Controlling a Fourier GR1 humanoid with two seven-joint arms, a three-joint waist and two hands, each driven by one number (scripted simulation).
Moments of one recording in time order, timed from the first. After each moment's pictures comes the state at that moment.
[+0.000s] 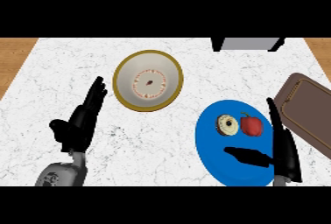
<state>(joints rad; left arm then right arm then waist) -0.13 0.10 -0.12 -1.56 0.00 0.14 0.09 0.07 -0.08 0.06 -1.69 0.52 -0.25 0.23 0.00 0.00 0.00</state>
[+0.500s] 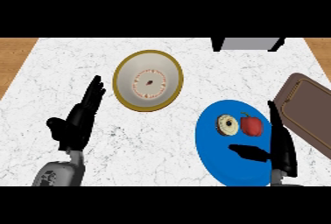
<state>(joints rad) -0.14 0.10 -0.09 -1.55 -0.01 0.11 0.09 0.03 -0.09 0.01 -1.52 0.61 -0.31 0.22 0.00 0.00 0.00</state>
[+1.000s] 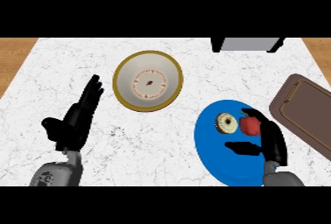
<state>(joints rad) -0.14 0.10 -0.07 -1.58 -0.02 0.08 0.11 -0.06 -0.12 0.02 -1.33 0.65 -0.28 0.13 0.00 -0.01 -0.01</state>
